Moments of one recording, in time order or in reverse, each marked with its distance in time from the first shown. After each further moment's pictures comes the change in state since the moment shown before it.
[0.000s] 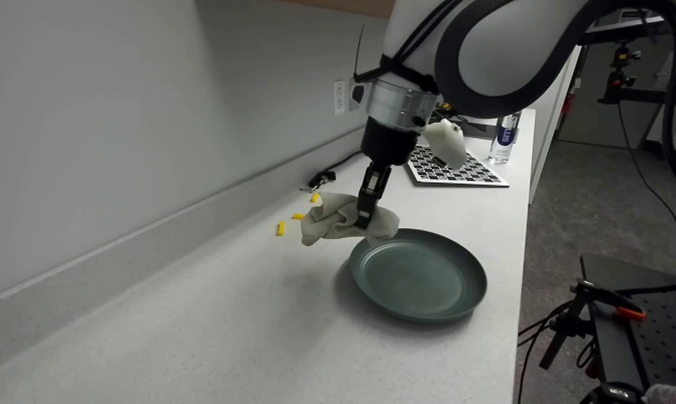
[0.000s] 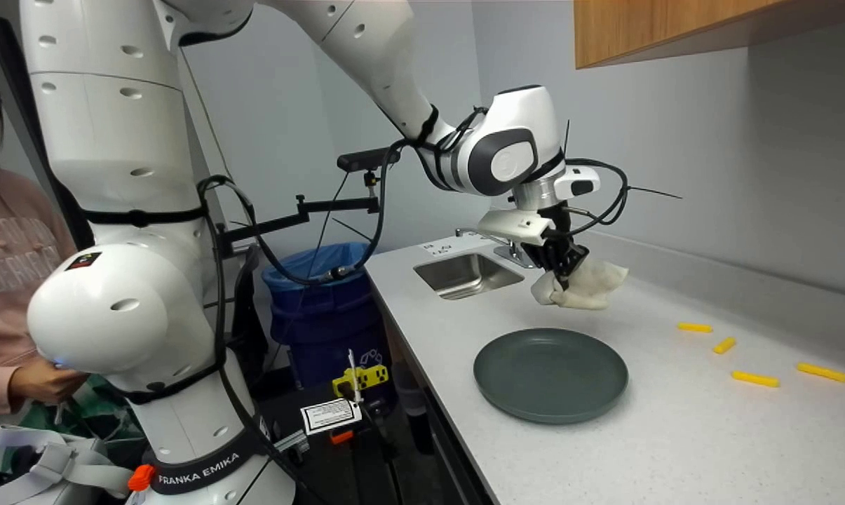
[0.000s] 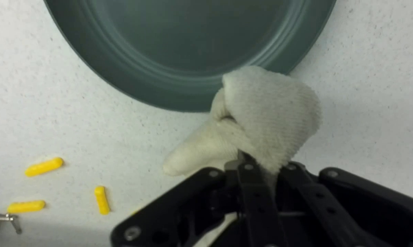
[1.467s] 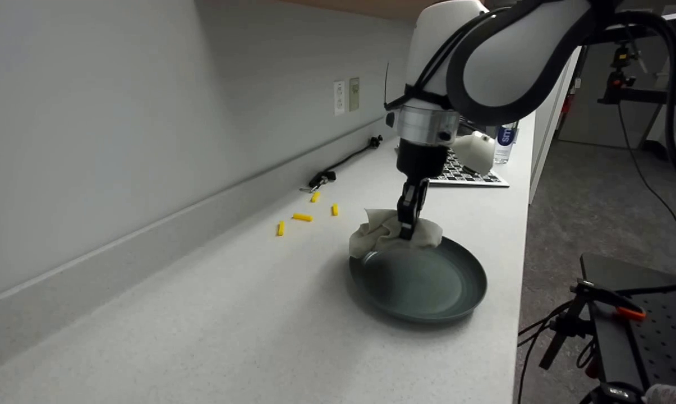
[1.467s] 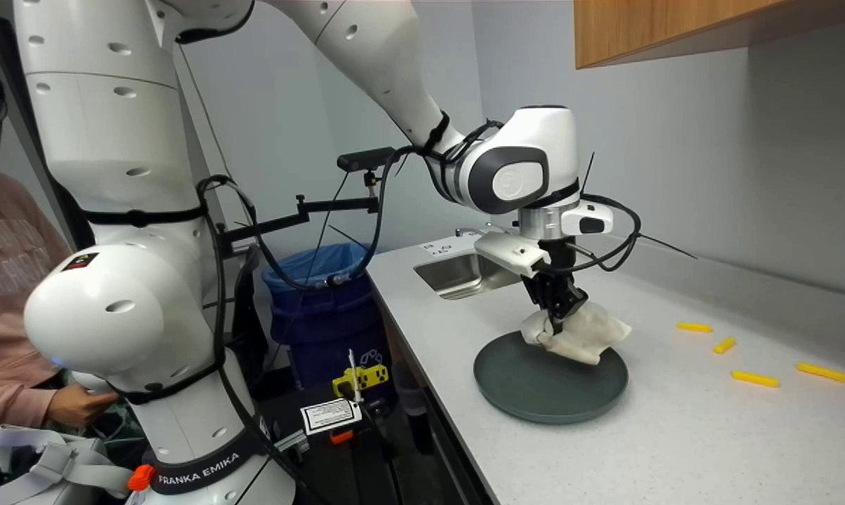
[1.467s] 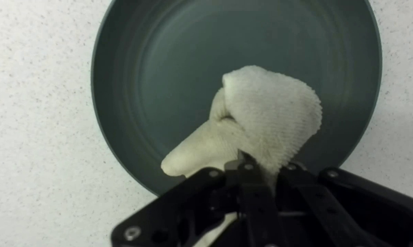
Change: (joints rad) arm -0.024 -0.011 -0.076 -0.074 0.037 -0.123 0.023
